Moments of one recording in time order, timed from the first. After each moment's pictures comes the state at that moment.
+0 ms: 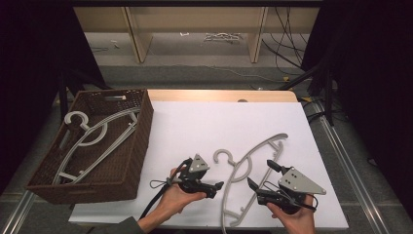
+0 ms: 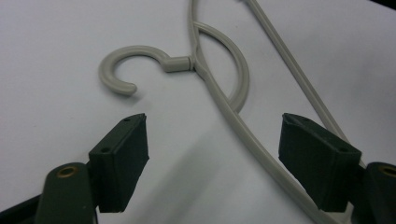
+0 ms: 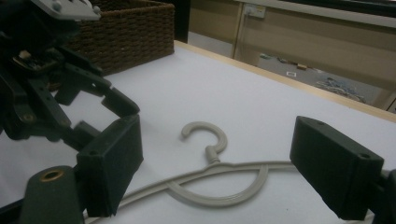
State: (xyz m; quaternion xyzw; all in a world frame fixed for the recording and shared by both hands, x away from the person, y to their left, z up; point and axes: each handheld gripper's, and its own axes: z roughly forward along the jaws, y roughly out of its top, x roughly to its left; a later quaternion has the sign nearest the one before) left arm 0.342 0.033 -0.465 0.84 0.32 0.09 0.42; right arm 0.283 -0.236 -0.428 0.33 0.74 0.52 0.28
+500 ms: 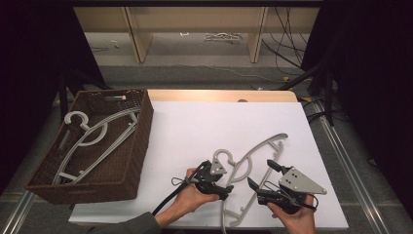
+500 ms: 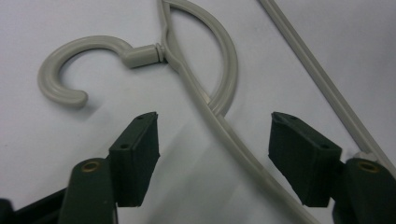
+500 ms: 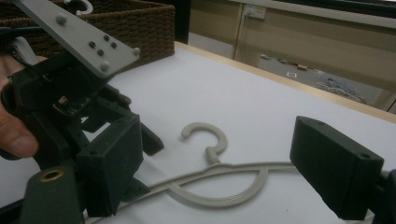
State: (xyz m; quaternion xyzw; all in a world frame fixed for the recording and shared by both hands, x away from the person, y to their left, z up) left arm 0.352 -0.002 -0.481 0.88 0.28 0.09 0.38; right arm 0.284 -0.237 -0.428 0.33 0.73 0.52 0.29
